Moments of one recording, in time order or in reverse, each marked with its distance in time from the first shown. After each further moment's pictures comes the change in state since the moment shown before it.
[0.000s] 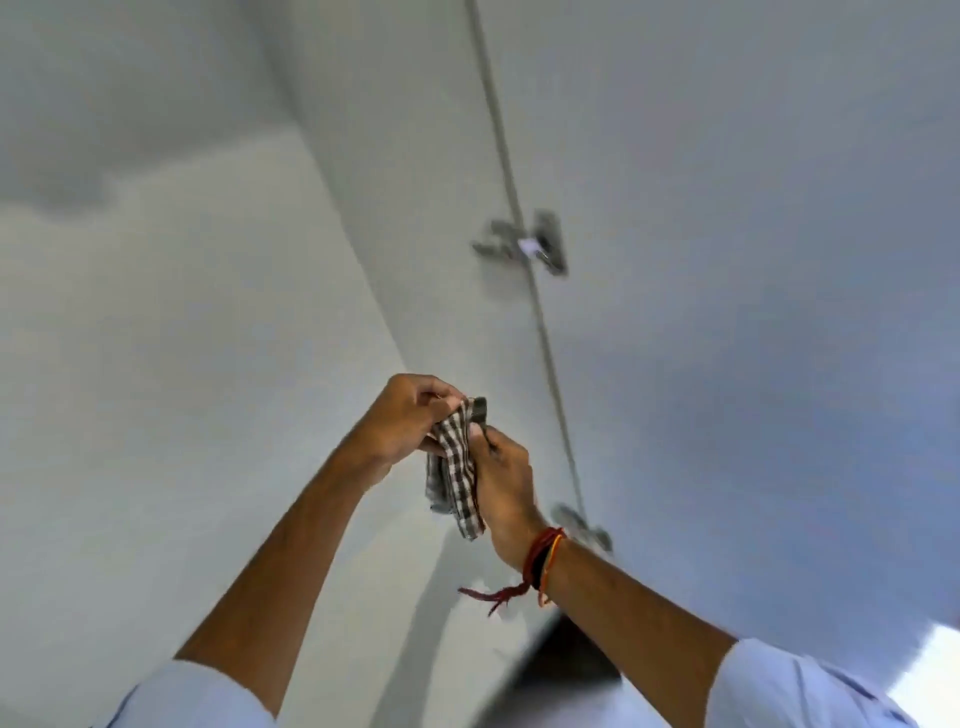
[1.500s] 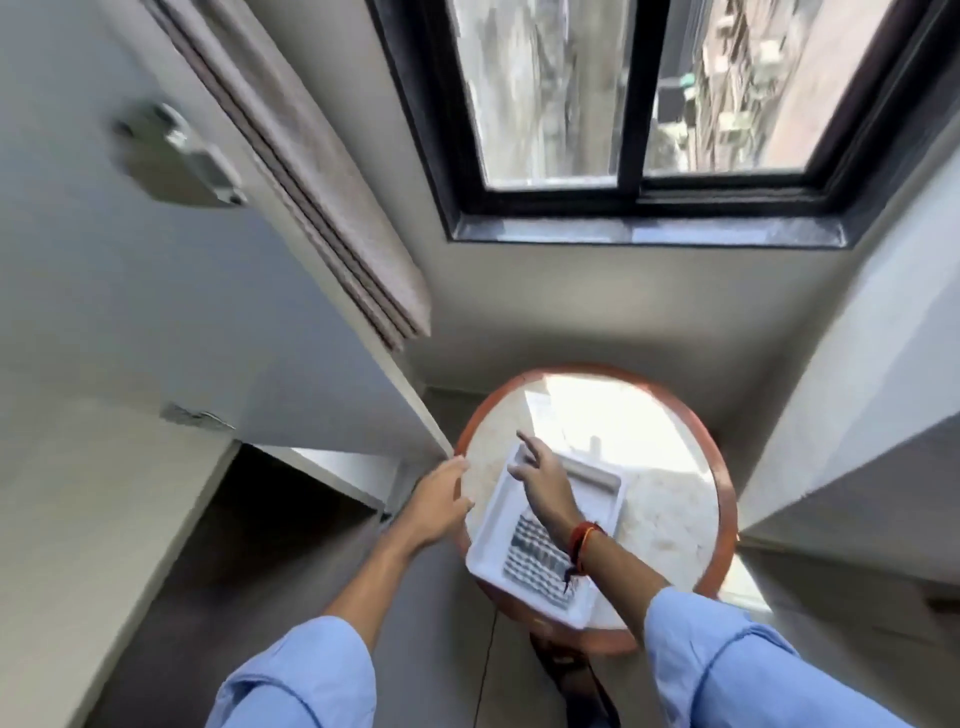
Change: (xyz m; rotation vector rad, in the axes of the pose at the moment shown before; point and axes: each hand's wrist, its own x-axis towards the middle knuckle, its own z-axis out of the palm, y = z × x) left_hand -0.113 -0.093 0.558 0.513 -0.772 -0.057; right_hand -0.203 0.140 -0.529 -0.303 0.499 0.369
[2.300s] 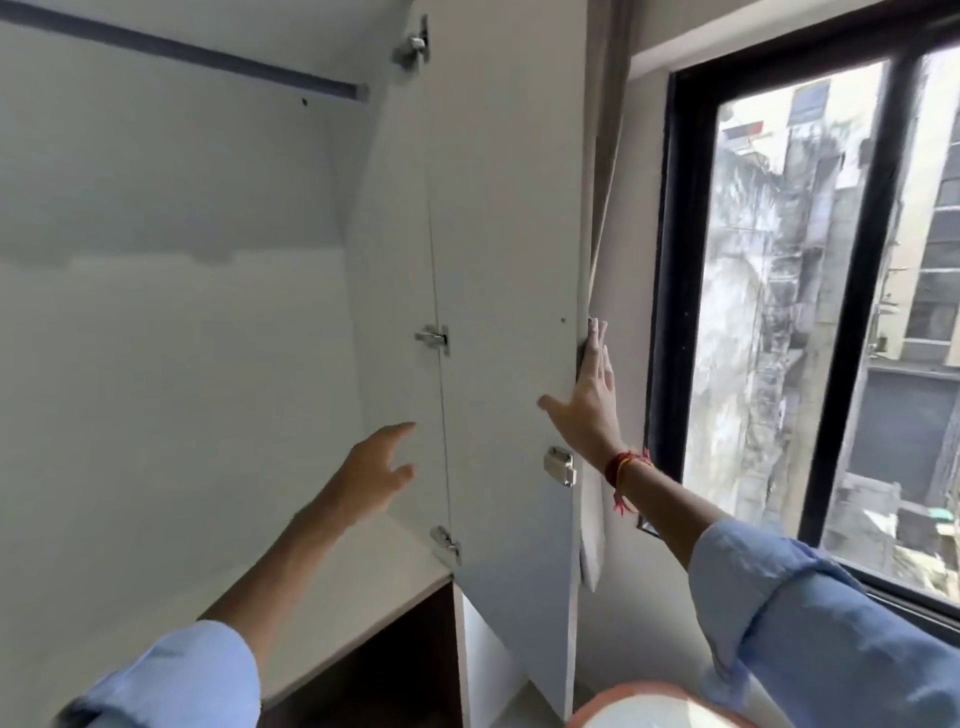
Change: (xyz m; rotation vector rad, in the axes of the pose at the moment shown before) left_hand -0.443 -0.007 -0.239 -0.082 1.087 0.065; right_hand -0.246 -0.398 0.105 -0.367 0.039 -1.309
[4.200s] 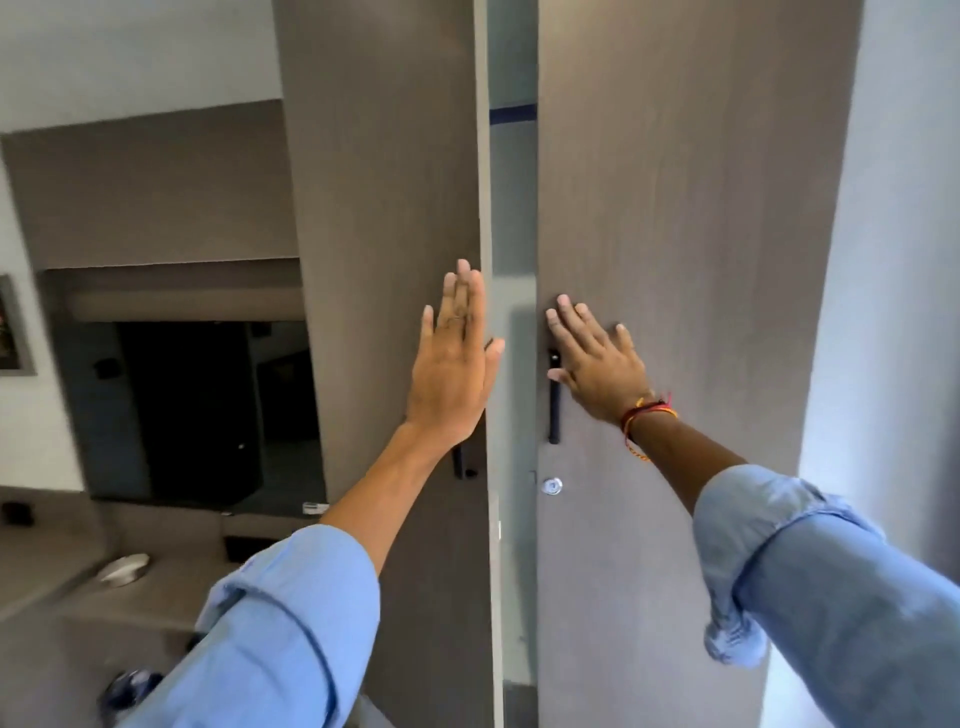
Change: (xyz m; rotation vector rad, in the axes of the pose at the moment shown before) left_hand -0.015 0.013 -0.157 0.963 0.904 -0.171; right_hand 0.097 -0.181 0.239 -0.159 -0.391 -0.919
